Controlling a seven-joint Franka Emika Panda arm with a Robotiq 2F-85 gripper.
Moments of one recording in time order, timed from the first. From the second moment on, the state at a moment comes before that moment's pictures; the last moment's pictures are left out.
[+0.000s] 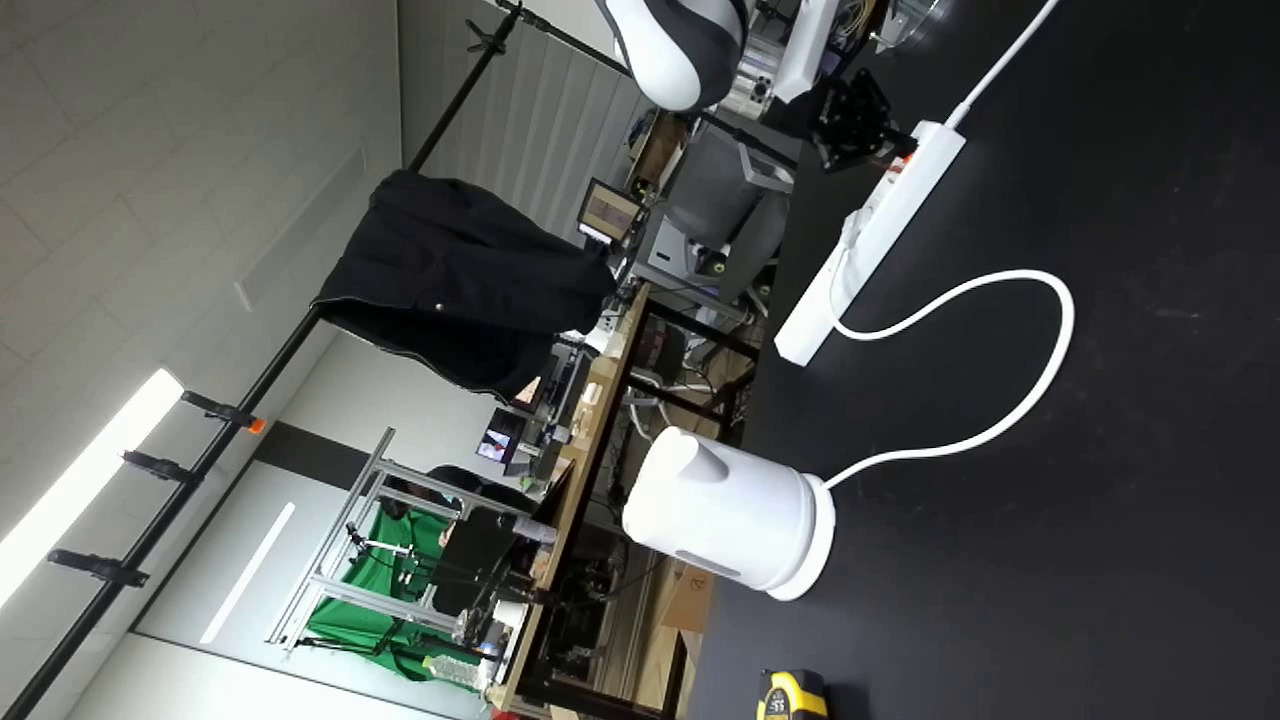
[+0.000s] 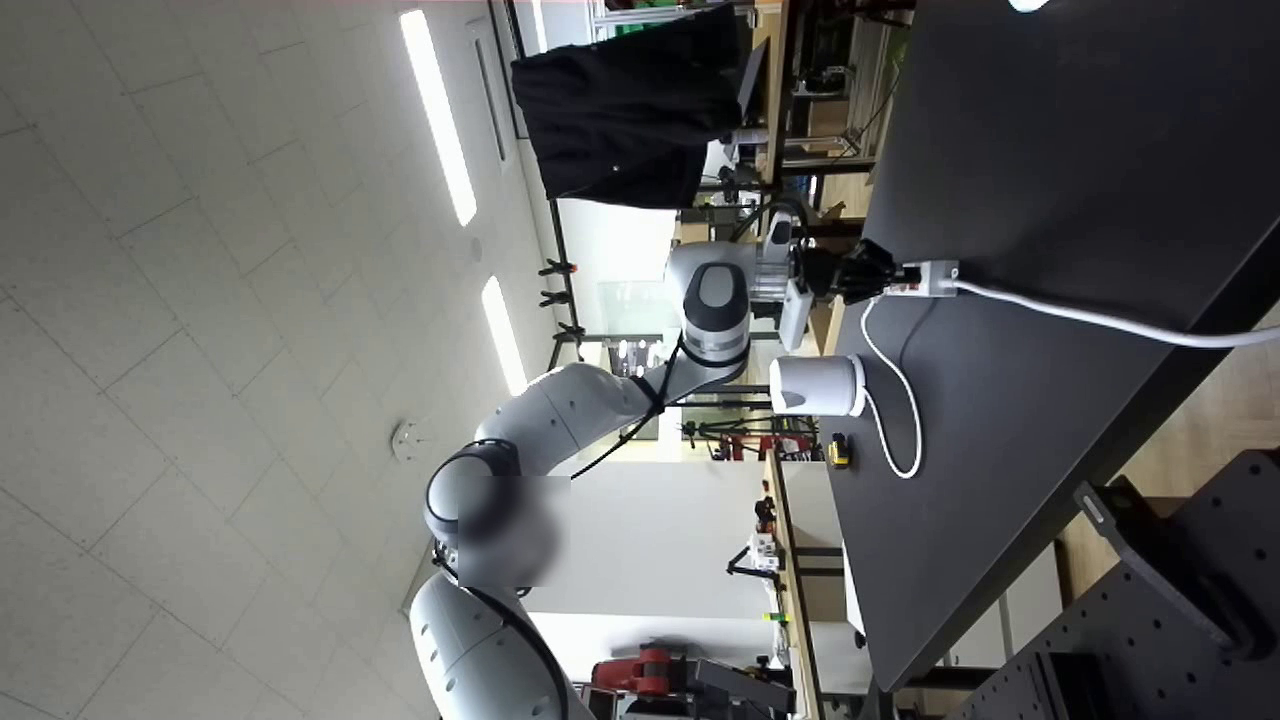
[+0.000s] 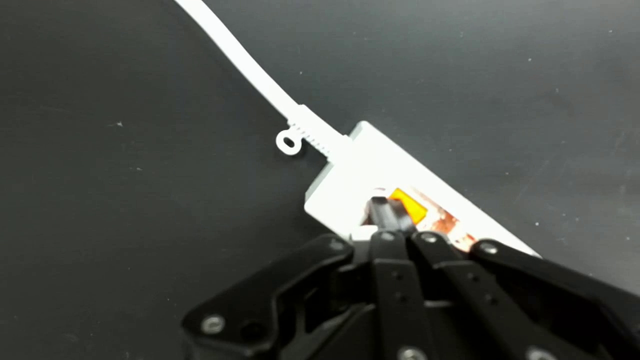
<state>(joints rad) -0.12 0.83 -0.09 -1.68 0.08 2.43 0.07</state>
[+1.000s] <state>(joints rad) -0.12 0.64 -0.10 -1.87 0.10 2.60 0.08</state>
